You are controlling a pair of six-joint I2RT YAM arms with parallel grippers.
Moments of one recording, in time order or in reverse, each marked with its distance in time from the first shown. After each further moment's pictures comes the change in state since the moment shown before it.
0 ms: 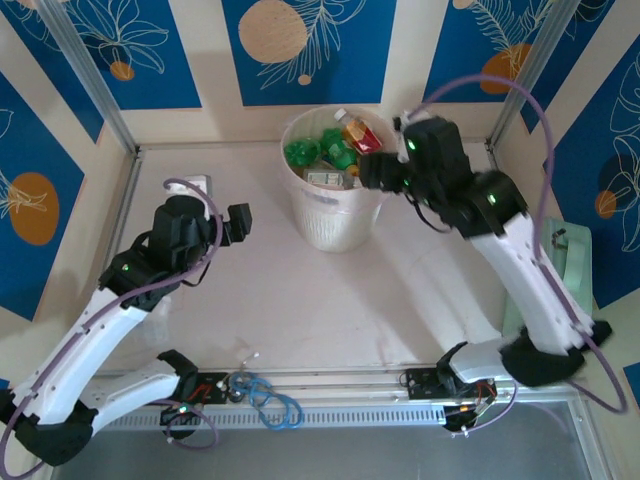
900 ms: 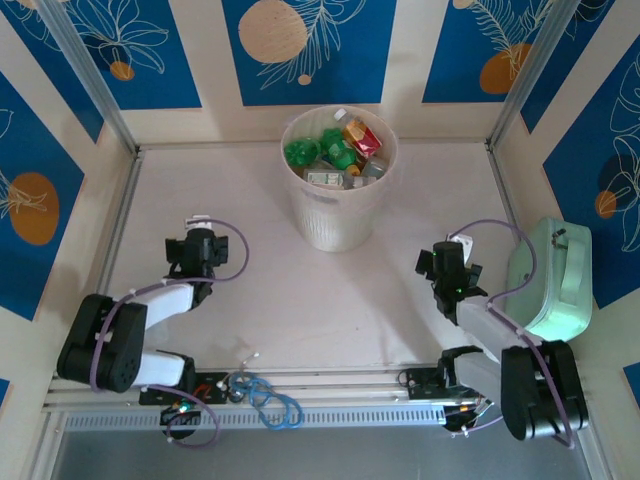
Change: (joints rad) left arm 0.388 0.430 -0.712 1.079 -0.067 0.366; right arm -0.524 -0.191 -1.449 1.123 0.076 -0.099
